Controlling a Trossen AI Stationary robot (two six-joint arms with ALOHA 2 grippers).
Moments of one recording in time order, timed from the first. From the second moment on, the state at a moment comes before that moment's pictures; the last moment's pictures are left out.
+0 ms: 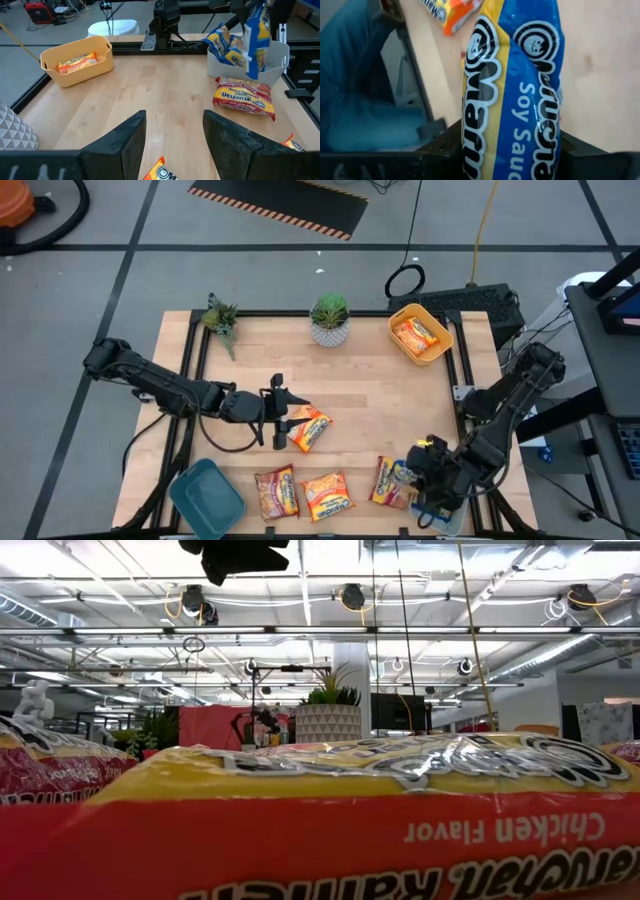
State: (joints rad) left arm -0.31 1.31 0.86 0.08 -0.38 -0.09; right arm 0.86 1.38 1.16 -0.95 0.17 1.22
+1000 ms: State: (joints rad) left arm -0.29 1.31 0.86 0.10 -0.38 -0.12; right arm 0.66 1.47 1.04 -0.84 -0.97 1.20
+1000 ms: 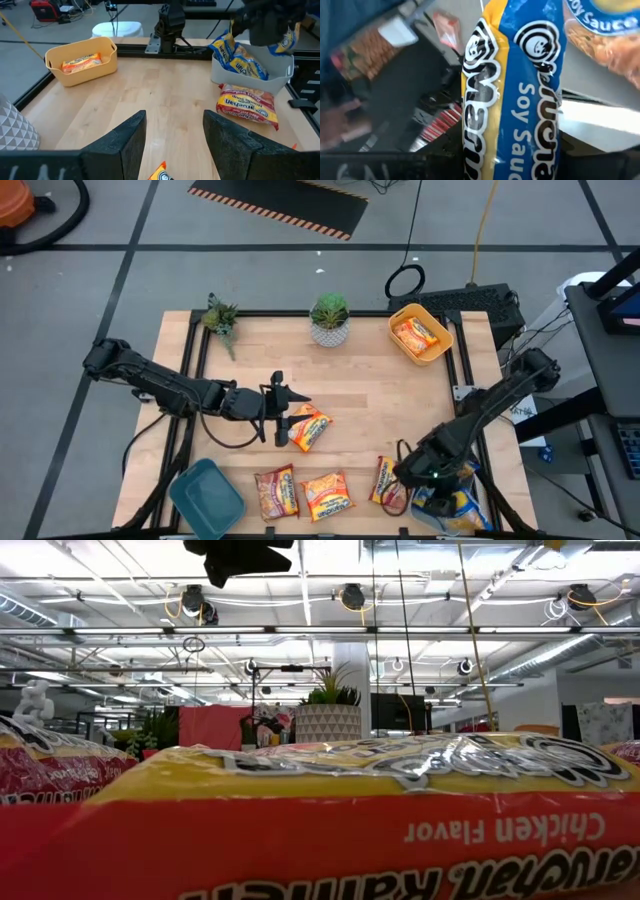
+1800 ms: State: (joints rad) left arm -0.29 1.31 0.86 0.10 -0.38 -0.11; right arm 0.65 1.54 1.03 -0.99 -0.84 0.93
